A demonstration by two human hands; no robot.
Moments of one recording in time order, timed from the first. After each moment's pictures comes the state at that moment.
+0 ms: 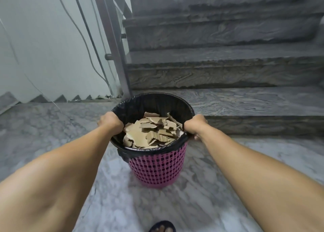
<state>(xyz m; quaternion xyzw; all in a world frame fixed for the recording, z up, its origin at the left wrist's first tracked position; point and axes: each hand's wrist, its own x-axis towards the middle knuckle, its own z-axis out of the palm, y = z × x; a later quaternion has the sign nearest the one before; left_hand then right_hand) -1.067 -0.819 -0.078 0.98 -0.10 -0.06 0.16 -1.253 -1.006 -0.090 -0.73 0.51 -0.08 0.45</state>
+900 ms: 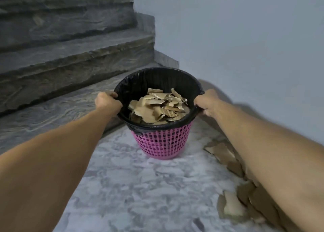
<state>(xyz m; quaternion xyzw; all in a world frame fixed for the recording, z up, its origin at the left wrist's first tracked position) -1.410 -1.187 -0.077 0.80 -0.41 -0.20 0.39 -1.710 -1.239 -0.086 -0.43 0.71 -0.36 0.42</state>
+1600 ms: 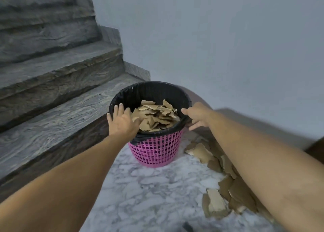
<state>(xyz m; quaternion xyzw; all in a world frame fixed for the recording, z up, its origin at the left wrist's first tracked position) -1.523 -1.189 -0.089 0.72 -0.68 -0.05 0.11 -1.777 -1.205 -0.069 -0.46 0.72 -0.25 0.46</state>
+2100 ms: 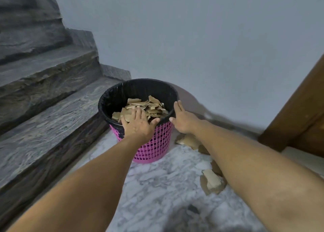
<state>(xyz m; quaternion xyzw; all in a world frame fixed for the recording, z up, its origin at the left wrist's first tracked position) -1.561 -1.163 -0.112 0.60 -0.80 -0.06 0.00 -1.735 -1.139 -0.105 -0.63 0.75 -0.07 0.21</state>
